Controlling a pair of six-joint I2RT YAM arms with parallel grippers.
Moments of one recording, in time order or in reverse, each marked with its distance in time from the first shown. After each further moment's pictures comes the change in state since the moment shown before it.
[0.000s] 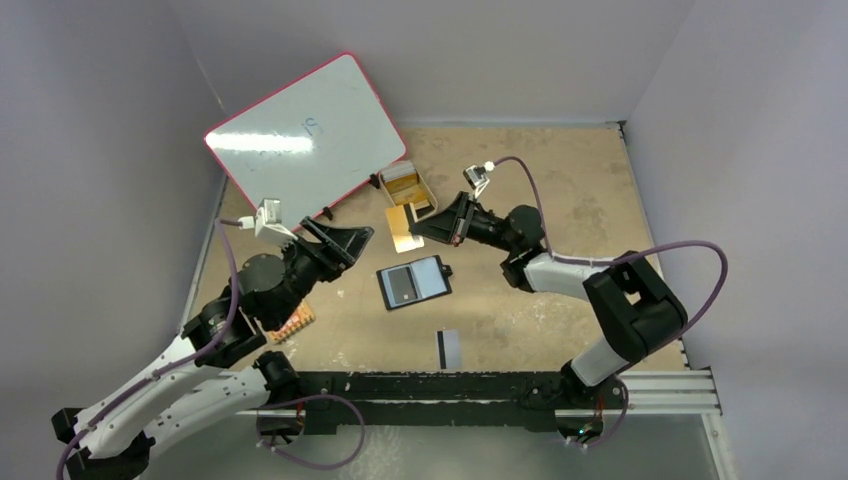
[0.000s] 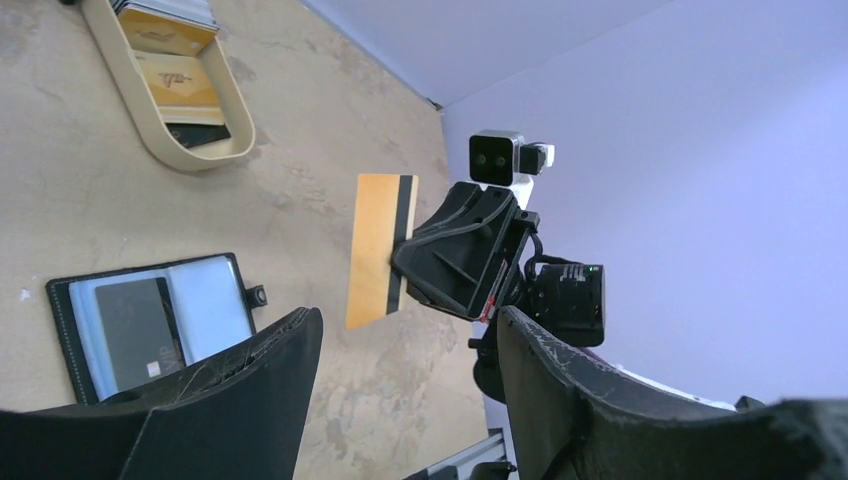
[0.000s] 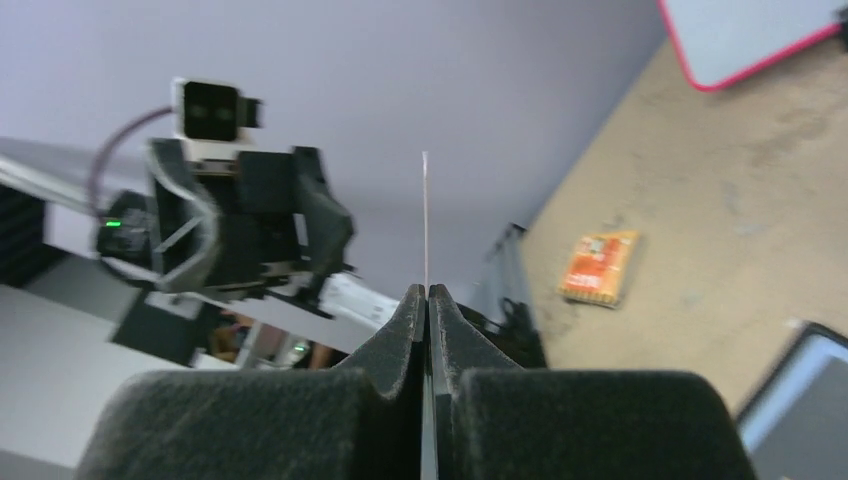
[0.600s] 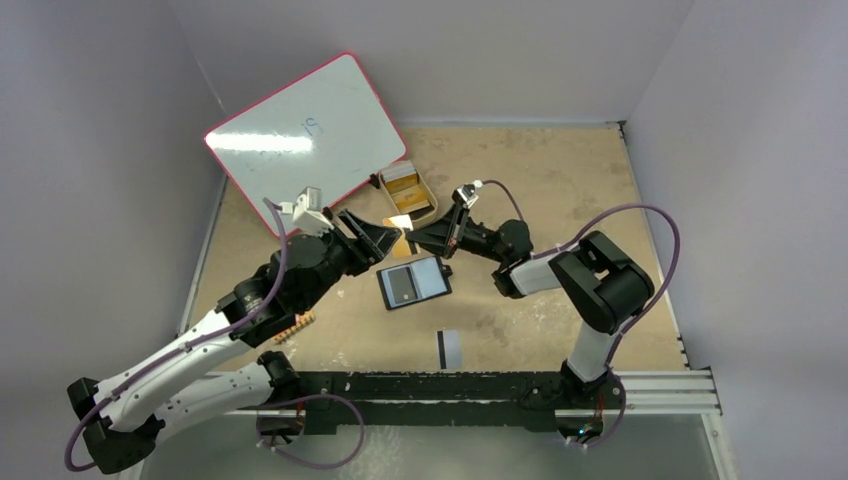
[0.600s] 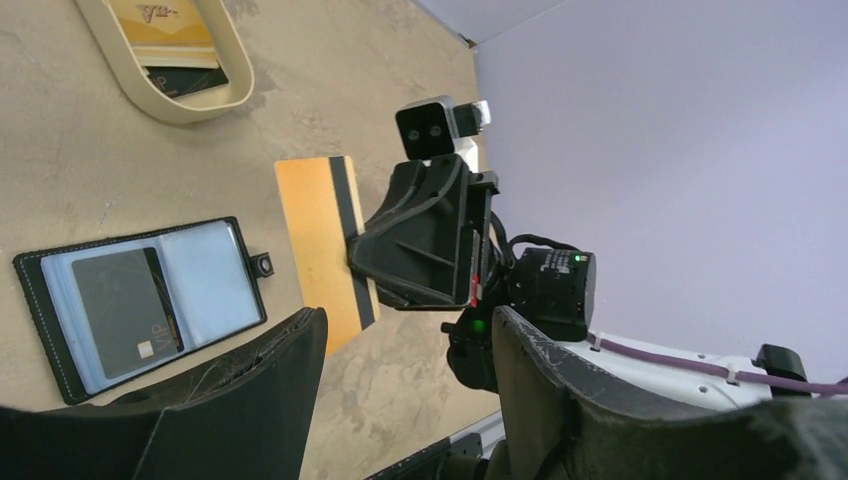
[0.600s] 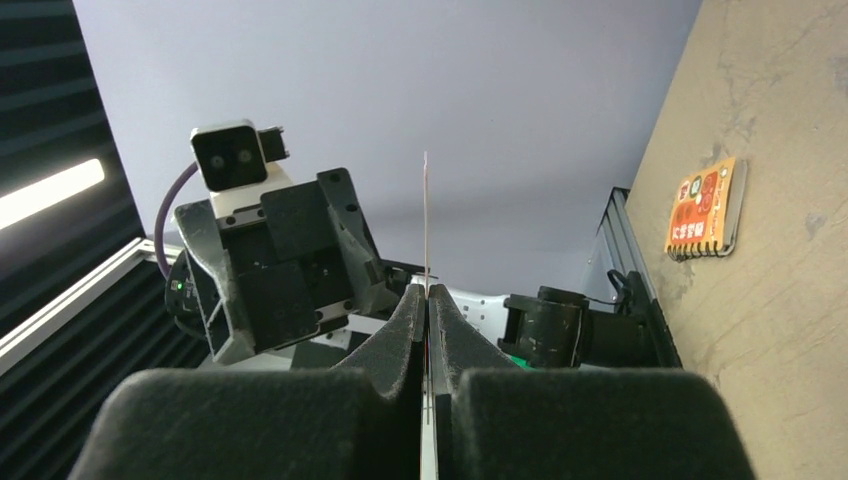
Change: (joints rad) left arm 0.000 0.191 0.035 0.058 0.096 -0.004; right arm 0.024 0.221 -0.063 0.365 0.036 0.488
